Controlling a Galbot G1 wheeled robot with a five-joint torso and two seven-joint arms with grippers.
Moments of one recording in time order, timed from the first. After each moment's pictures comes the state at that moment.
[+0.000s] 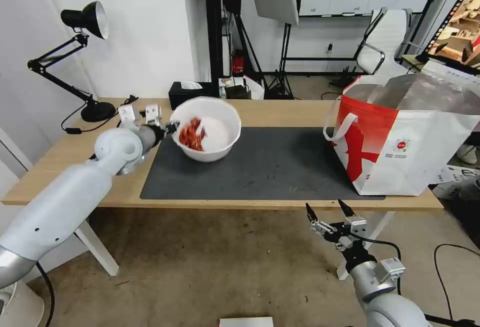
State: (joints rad) left arm 0.31 -0.79 0.18 -1.63 -1.30 0.42 -0.41; right arm -1.59 0.88 0.33 2.05 0.57 0.21 0.23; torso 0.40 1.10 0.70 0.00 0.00
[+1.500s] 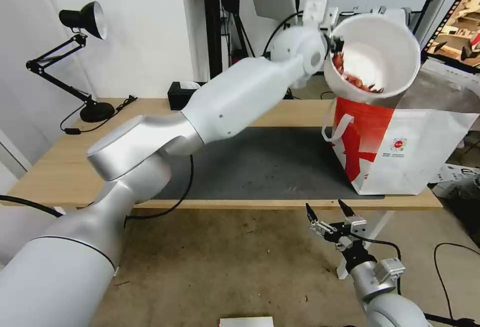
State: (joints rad) left arm -0.33 -1.60 0.61 -1.02 -1.25 0.40 -0.39; right arm -1.59 0.88 0.33 2.05 0.57 0.21 0.23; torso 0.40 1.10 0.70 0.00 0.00
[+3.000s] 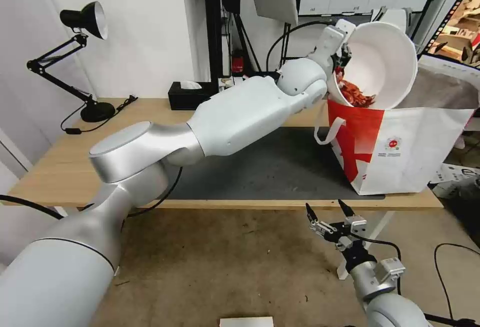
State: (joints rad) left arm -0.34 -1.60 0.74 -1.07 -0.98 0.23 -0.31; right arm -1.59 0.88 0.33 2.05 0.57 0.21 0.23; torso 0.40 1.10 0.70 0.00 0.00
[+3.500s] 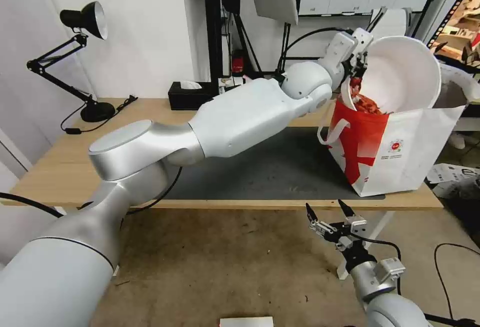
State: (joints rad) left arm -0.34 -1.60 0.79 -1.09 -1.03 0.20 -0.18; right arm -1.59 0.88 0.33 2.05 0.57 0.21 0.23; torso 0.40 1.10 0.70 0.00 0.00
